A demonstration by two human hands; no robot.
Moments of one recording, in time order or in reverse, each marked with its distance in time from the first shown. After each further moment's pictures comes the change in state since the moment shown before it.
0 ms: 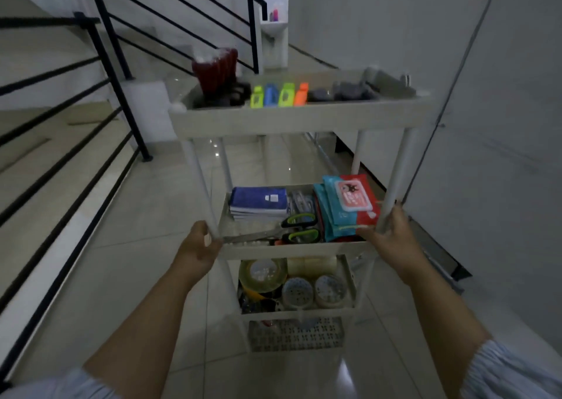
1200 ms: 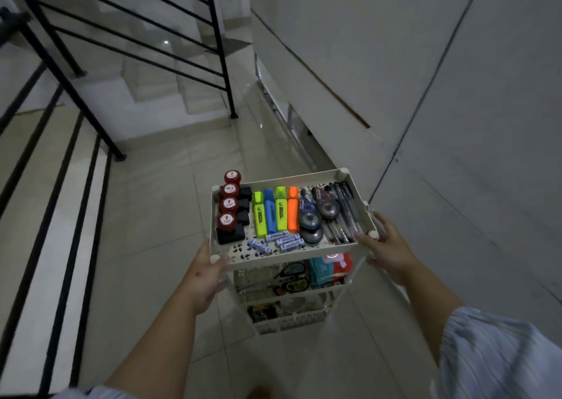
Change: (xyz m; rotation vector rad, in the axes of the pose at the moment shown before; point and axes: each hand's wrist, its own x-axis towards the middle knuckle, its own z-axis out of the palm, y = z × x) left_hand 0.021 0.224 -0.118 -0.393 -0.309 -0.466; right_hand 0.037 -0.244 -0.056 0.132 0.019 0.533
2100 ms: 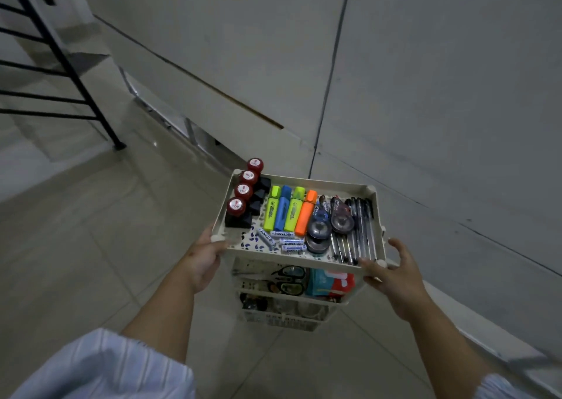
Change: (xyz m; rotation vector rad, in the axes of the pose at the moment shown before) left_hand 0.138 0.094 0.078 0.067 -0.563 0.052; right_hand -0.028 0.029 0.000 0.362 0.558 0.050
